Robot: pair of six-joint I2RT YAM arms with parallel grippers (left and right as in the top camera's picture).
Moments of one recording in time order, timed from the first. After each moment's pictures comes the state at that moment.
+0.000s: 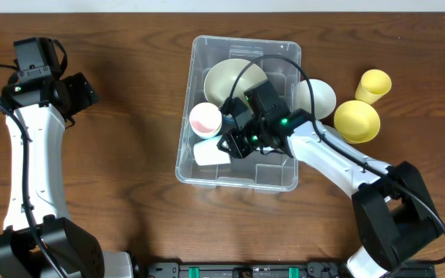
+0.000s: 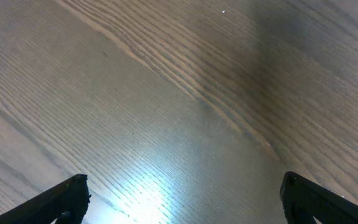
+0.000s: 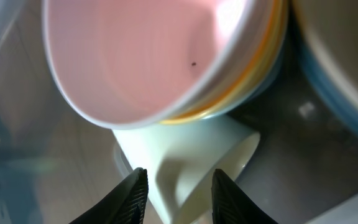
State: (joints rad) left arm 0.26 1.58 1.42 -0.91 -0.22 -0.30; right arm 0.57 1.79 1.14 -0.41 -0.54 0.09
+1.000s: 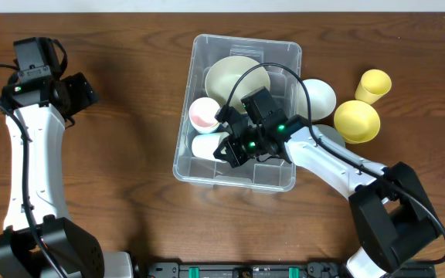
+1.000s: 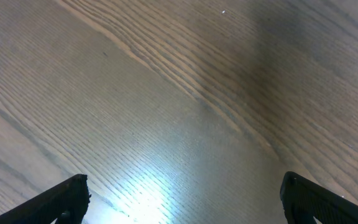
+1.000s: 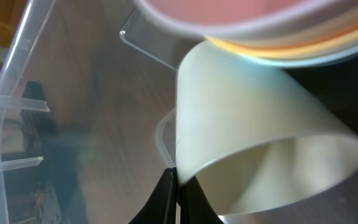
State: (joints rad) left arm 0.26 1.58 1.42 -0.91 -0.22 -0.30; right arm 0.59 1.79 1.10 -0.38 -0.66 0.15
